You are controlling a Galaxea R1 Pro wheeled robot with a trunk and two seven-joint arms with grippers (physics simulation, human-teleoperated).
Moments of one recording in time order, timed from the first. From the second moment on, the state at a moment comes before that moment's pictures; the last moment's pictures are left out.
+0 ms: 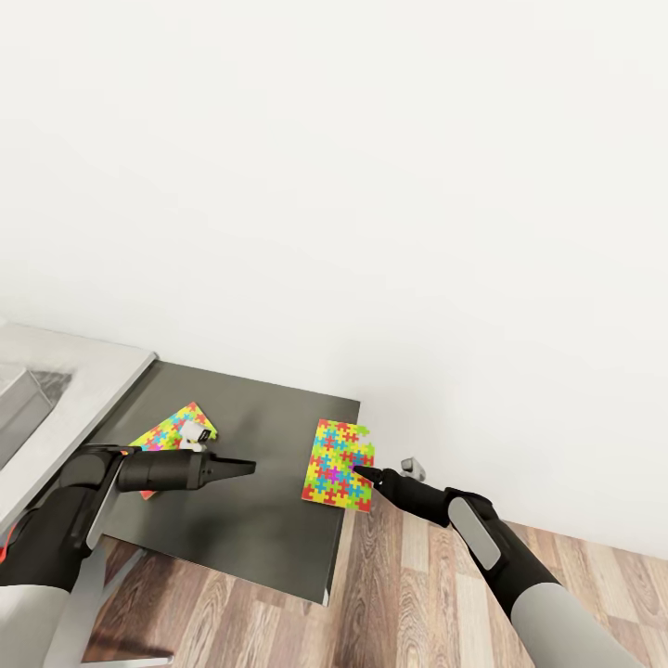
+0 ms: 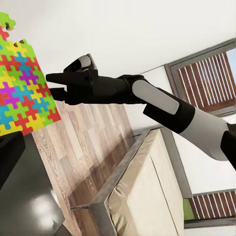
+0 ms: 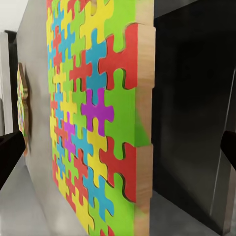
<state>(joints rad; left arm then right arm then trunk) -0.59 0.26 0.06 -1.25 0.04 0.98 -1.57 -0.62 -0.06 0.20 -0.76 -0.81 0.58 0.50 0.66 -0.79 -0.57</state>
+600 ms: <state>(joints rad) -0.59 0.26 0.06 -1.25 0.04 0.98 -1.57 -0.62 -0.06 0.20 -0.76 -0.81 0.58 0.50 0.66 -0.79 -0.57</state>
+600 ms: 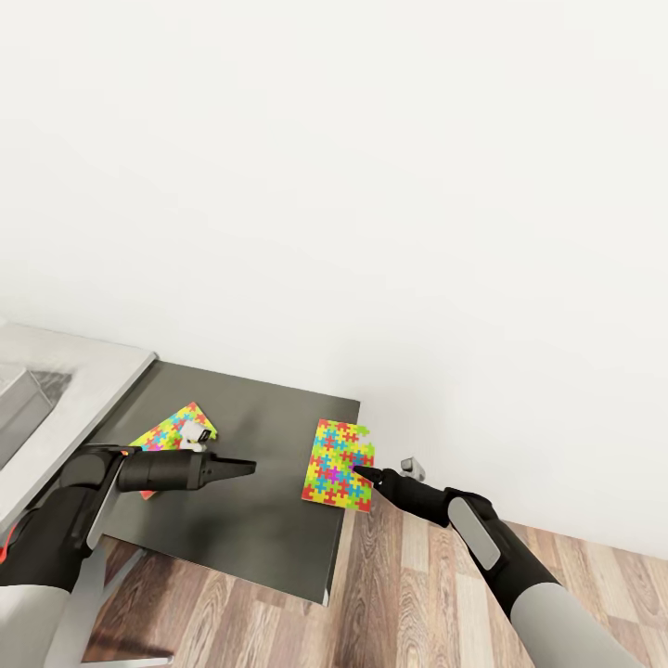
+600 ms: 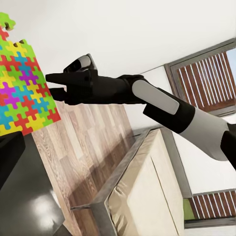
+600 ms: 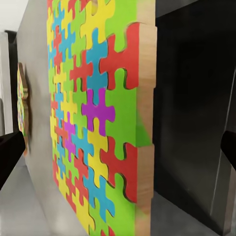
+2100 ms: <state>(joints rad) -0.58 0.23 0.06 -1.25 0.04 0.98 -1.57 -0.62 -0.06 0.20 -0.76 -0.80 0.58 0.52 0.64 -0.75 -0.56</state>
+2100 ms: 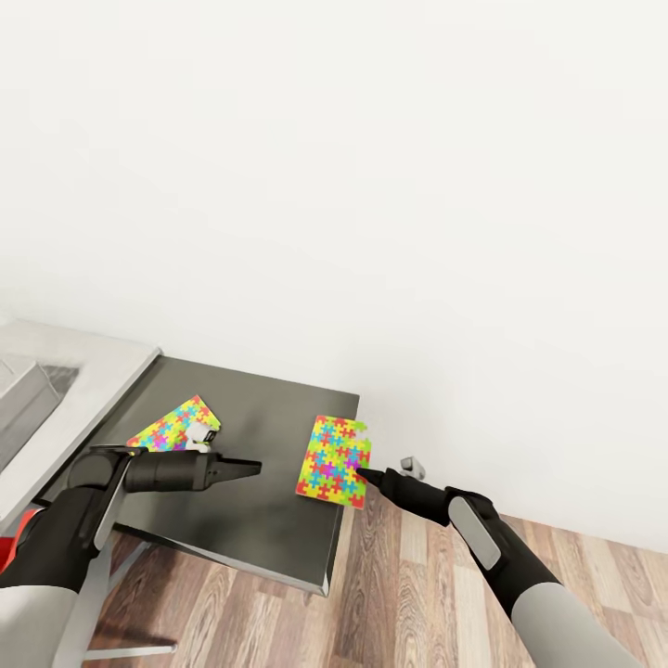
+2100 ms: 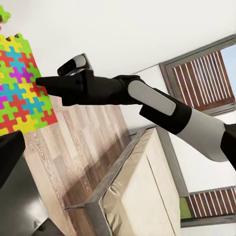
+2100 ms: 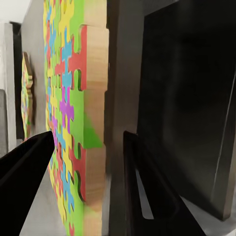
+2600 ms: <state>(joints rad) -0.58 0.23 0.06 -1.24 0.04 0.97 -1.57 -0.61 -0.06 0.19 -0.77 -0.80 0.57 0.61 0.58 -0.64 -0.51</state>
